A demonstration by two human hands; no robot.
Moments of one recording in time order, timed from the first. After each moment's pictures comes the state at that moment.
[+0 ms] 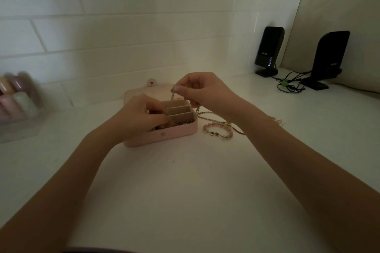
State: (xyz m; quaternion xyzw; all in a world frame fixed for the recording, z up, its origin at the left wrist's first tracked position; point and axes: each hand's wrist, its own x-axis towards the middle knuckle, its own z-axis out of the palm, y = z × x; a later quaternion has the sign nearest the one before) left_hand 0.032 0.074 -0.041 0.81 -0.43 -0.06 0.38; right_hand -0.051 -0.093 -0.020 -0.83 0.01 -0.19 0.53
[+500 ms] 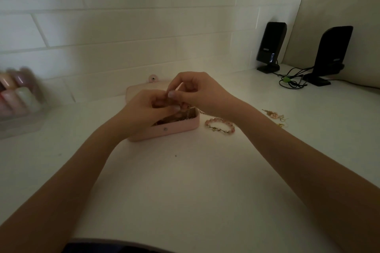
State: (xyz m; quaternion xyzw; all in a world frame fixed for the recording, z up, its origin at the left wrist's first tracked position) left_hand 0.030 0.071 -0.045 0.75 -0.45 -0.11 0.47; right_hand -0.050 -0.080 -0.026 -0.85 -0.06 -0.18 0.49
